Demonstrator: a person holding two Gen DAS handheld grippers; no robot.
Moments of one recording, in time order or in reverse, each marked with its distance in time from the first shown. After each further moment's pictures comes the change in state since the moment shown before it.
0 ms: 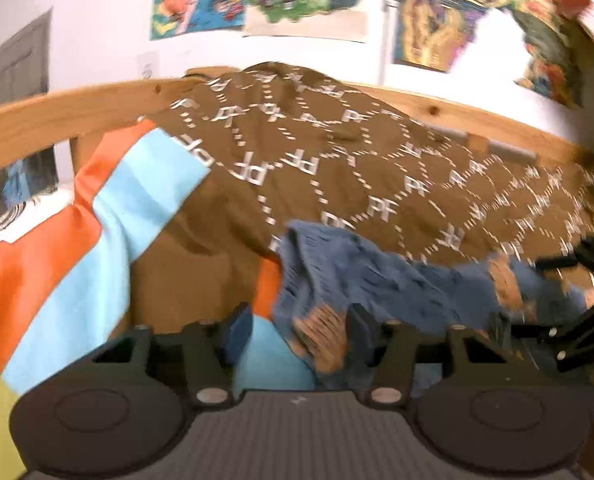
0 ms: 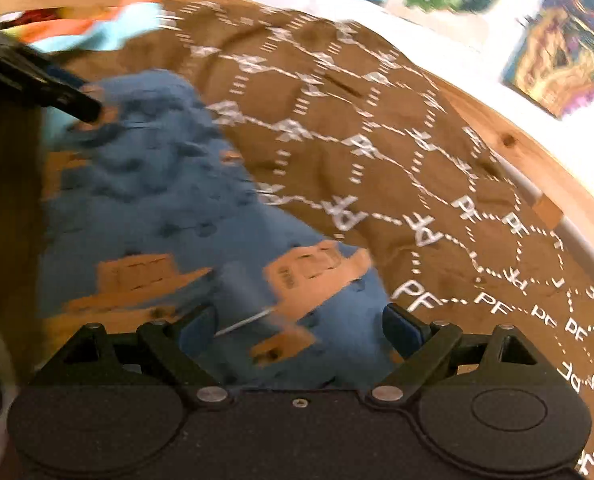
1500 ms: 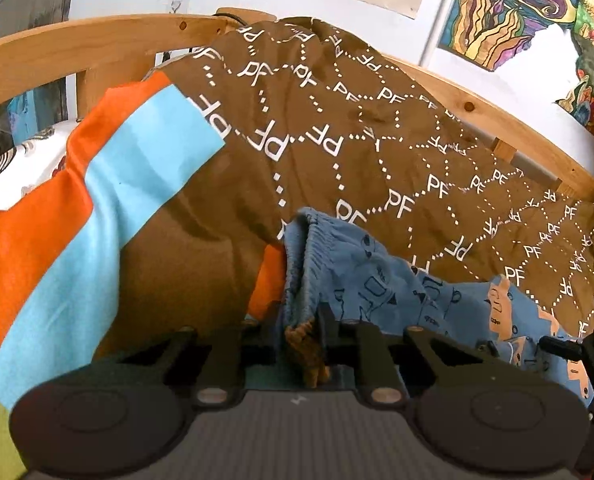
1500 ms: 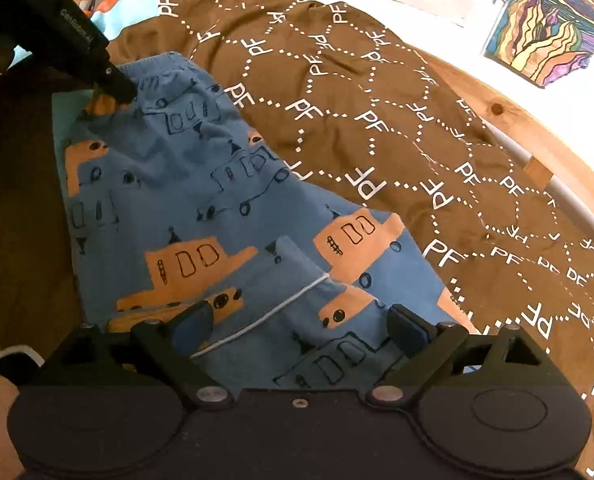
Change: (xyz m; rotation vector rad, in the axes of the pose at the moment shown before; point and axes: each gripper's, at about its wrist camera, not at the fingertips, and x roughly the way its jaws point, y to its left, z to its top) left arm 0.017 0.009 0.023 -0.167 0.163 -0.018; right arm -0.019 0.046 -0.007 0.074 0.054 -0.051
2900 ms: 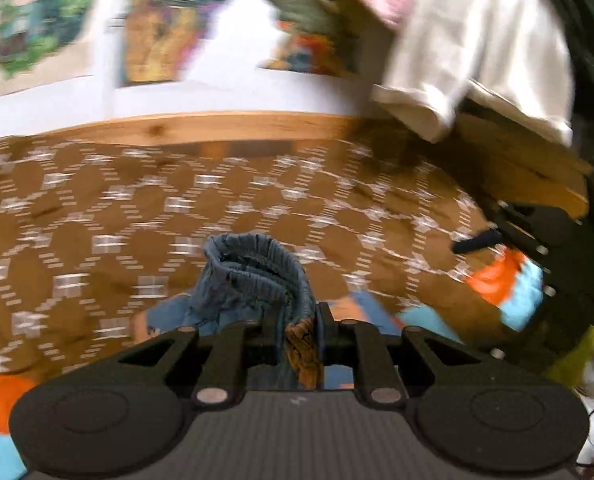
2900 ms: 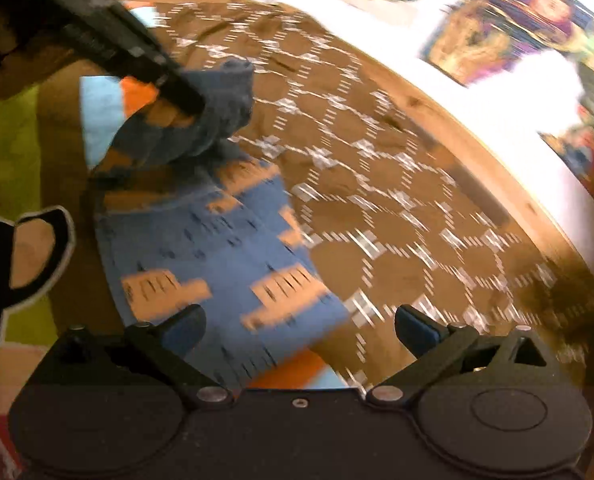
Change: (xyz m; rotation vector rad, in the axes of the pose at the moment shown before) left arm -0.042 -0.214 -0.037 0.549 -0.062 -0.493; right arm -0.147 -0.096 -0.055 -0.092 0.067 -0.062
